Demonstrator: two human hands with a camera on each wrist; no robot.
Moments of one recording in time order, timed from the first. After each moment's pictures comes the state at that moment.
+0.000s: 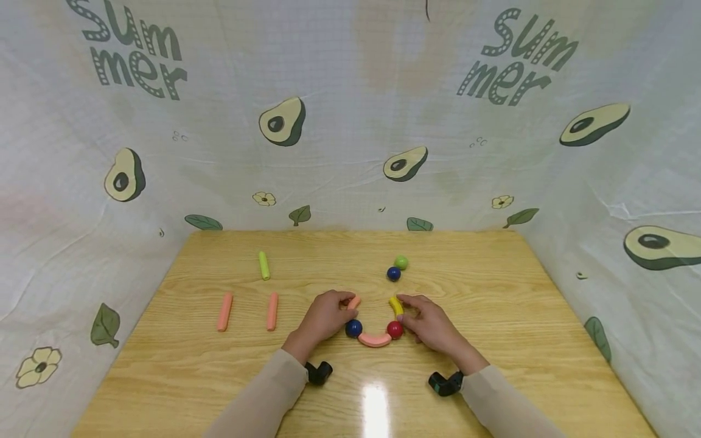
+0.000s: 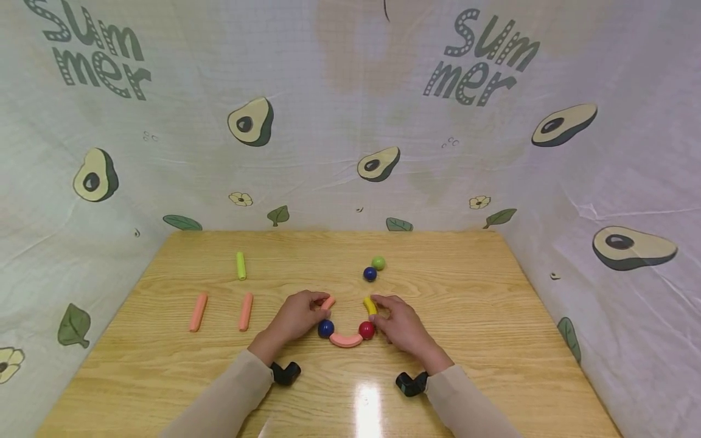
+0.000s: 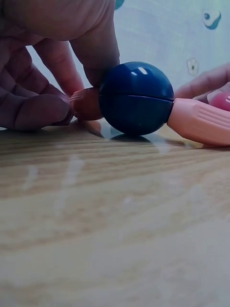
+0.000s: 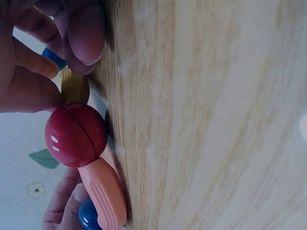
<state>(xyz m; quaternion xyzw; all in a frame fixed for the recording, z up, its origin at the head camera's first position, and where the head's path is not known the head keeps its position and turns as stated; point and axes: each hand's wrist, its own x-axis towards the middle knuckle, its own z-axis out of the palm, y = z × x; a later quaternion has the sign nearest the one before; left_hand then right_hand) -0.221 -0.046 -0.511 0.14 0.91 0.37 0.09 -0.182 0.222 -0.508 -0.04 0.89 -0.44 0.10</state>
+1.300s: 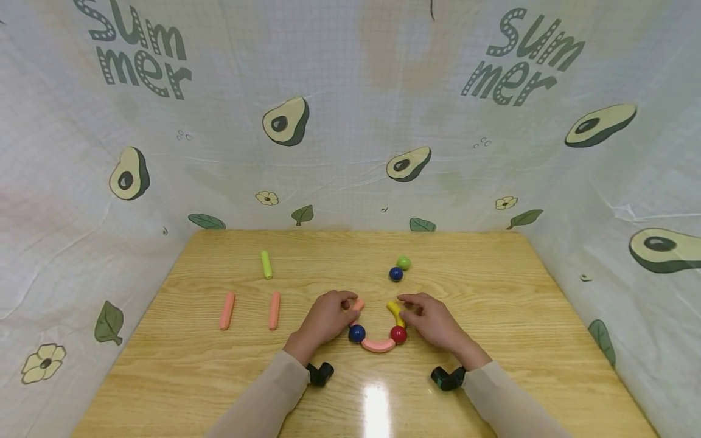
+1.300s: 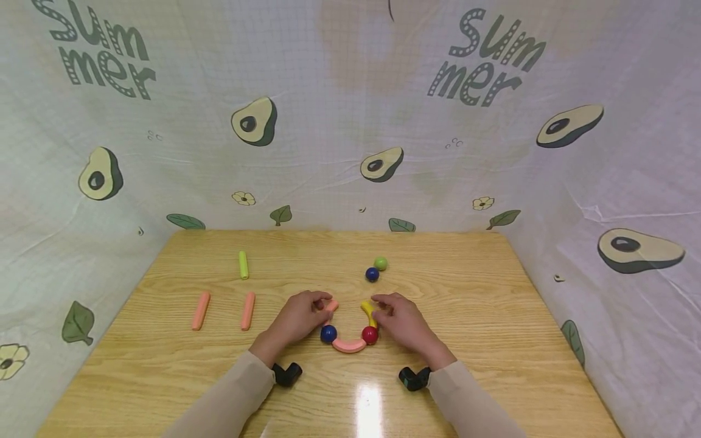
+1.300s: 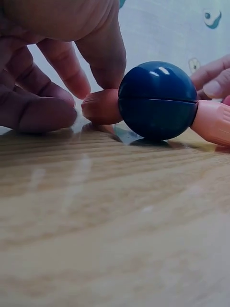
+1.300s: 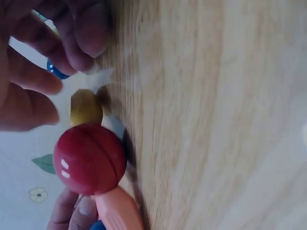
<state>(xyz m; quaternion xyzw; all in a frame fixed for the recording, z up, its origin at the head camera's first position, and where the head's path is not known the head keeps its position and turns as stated) -0.217 -0.048 -0.508 0.15 0.92 0.36 0.08 -0.189 0.226 -0.502 -0.09 0.92 -0.38 0.05</state>
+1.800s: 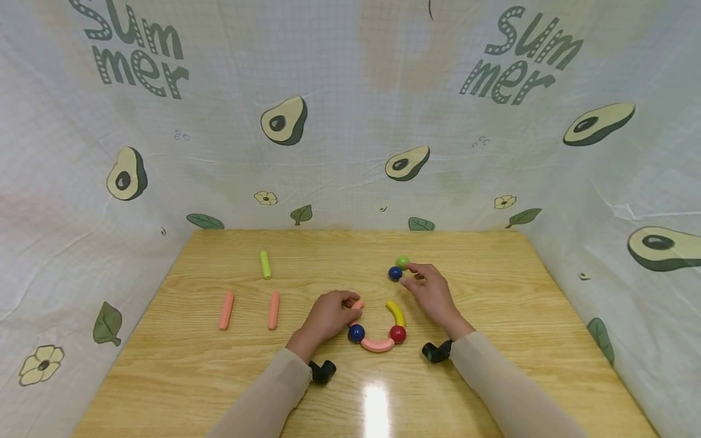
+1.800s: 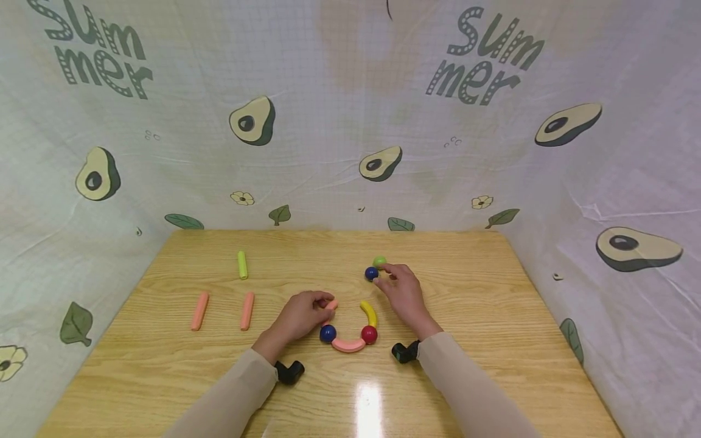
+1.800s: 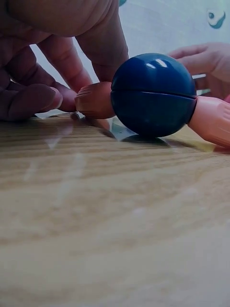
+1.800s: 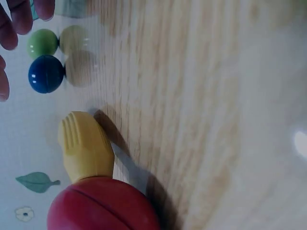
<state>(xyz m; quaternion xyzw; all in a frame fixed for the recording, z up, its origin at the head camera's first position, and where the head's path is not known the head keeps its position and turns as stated) -0.222 -0.042 -0.511 0.14 0.91 0.38 0.10 -0.237 0.226 -0.506 -0.02 0.91 -0.42 -0.04</state>
